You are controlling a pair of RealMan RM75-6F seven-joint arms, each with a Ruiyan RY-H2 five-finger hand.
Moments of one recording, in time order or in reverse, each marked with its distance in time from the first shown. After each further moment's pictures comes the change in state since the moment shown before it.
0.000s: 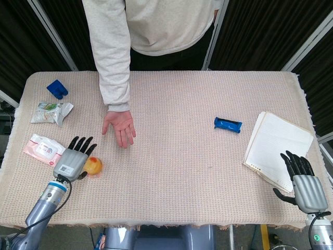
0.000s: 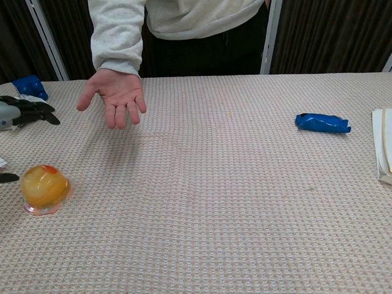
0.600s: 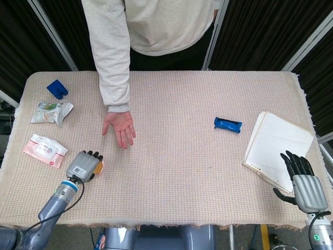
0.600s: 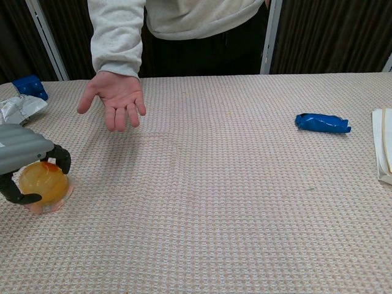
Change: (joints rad) left arm -0.083 -0.127 0.024 0.143 -0.086 -0.156 0.106; right arm 0.001 0.001 -0.001 0.000 0.002 -0.003 0.000
